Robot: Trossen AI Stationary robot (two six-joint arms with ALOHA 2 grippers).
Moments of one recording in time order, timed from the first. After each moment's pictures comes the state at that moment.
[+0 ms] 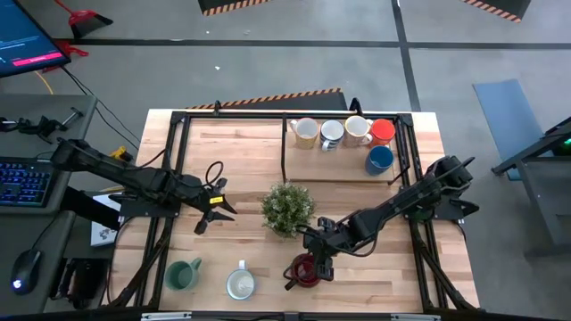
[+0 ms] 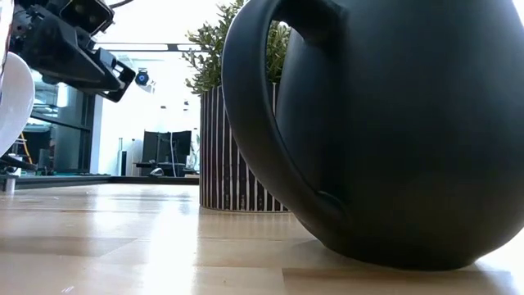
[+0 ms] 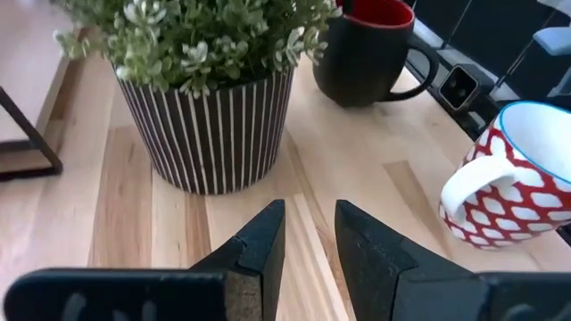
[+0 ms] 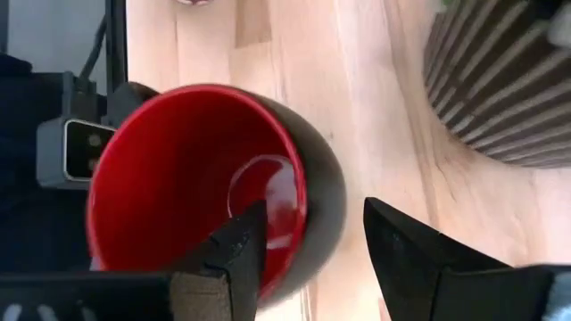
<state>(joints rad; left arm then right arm) -0.24 0.75 0.30 -0.03 0.08 -0.06 0.49 1.77 1.26 -0.49 0.05 0.63</state>
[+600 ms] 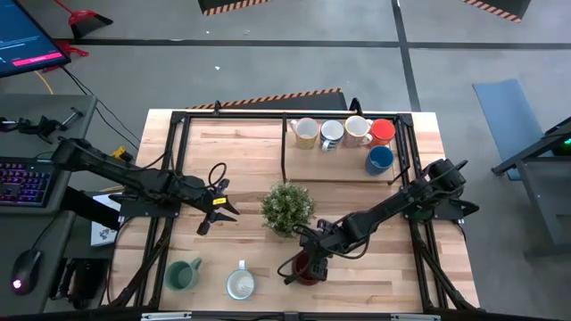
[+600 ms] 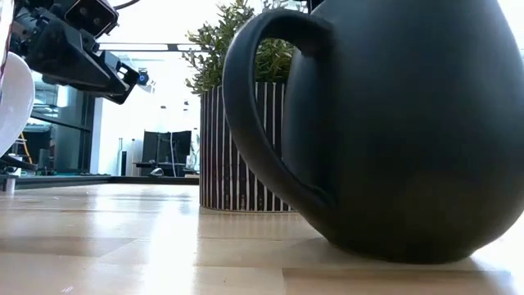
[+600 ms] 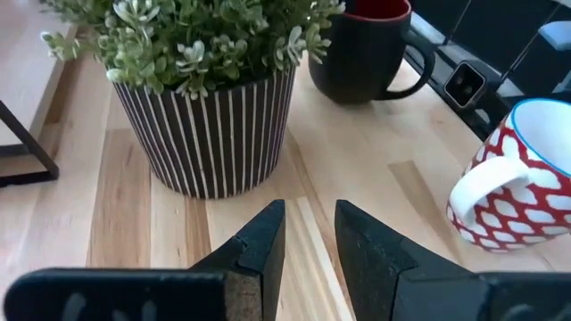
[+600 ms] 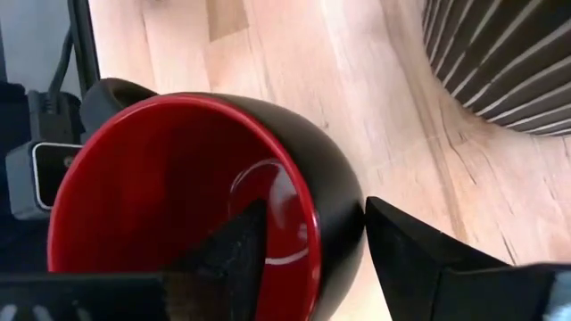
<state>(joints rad) -0.24 0.81 0.30 0.02 0.08 -0.05 0.48 1.83 1.26 -0.46 0.03 0.74</state>
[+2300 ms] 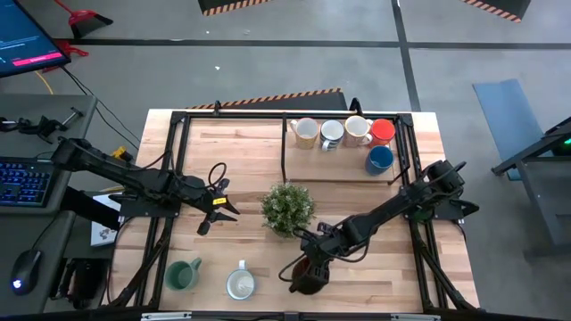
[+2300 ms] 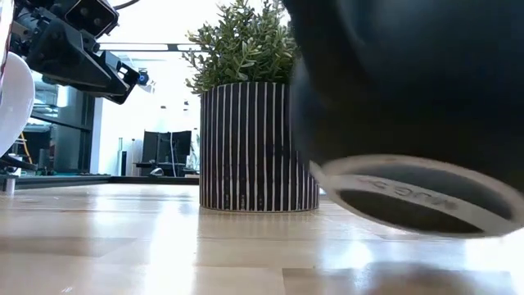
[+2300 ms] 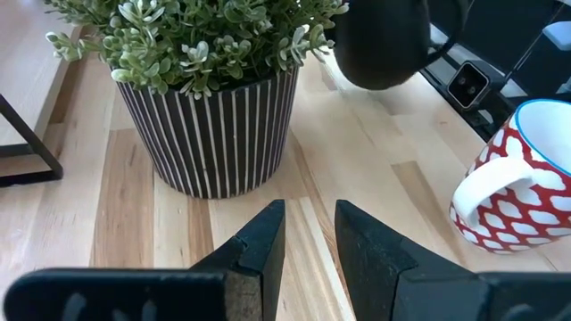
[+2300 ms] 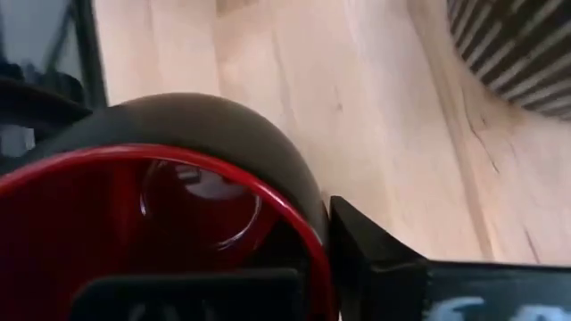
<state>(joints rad) -0.24 0.81 0.30 0.02 0.08 -0.05 0.49 1.84 1.26 -0.46 0.01 0.74</state>
